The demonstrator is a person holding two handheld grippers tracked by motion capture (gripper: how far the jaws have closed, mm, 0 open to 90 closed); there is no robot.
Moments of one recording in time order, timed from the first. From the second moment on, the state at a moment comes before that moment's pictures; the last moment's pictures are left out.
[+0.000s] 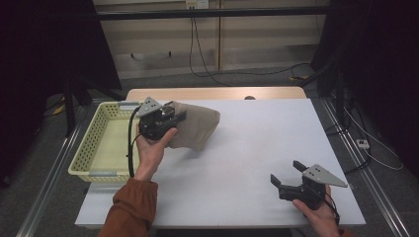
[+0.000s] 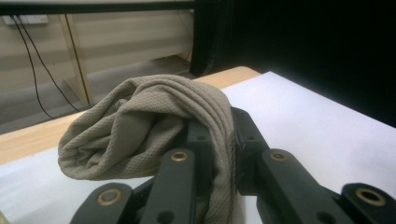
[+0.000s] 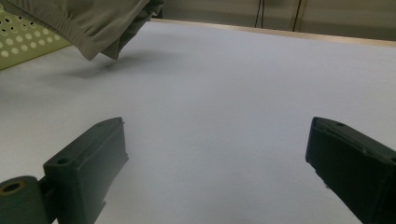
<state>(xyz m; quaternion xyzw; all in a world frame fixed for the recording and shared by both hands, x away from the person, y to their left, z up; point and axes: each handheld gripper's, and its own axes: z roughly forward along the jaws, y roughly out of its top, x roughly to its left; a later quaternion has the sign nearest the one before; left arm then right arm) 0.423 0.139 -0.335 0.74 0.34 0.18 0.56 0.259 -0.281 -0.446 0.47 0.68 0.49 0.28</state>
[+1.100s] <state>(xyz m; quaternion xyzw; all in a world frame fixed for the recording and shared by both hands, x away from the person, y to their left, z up) 0.397 0.169 -0.296 0.71 0.32 0.22 0.59 0.257 -0.280 -0.444 0.46 0.68 0.49 0.28</state>
